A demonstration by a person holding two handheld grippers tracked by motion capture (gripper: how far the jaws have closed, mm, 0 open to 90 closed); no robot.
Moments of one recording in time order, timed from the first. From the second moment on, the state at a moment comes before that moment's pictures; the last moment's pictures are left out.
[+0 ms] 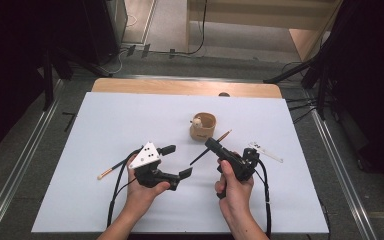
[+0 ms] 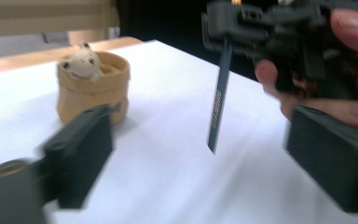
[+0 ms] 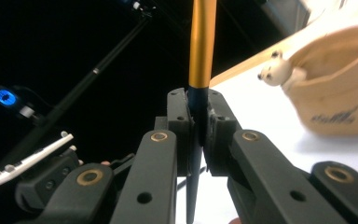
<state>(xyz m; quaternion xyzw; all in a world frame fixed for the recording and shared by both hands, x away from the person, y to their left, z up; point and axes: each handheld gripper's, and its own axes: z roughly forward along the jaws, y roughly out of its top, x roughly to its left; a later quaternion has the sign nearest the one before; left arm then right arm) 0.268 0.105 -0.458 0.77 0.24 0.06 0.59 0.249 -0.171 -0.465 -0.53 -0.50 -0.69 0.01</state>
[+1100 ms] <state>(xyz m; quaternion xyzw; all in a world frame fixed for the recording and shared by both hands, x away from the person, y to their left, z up) 0.269 0.150 -0.463 0.76 0.28 0.09 0.57 0.251 -0.175 -0.448 -0.46 -0.62 -0.62 -0.14</state>
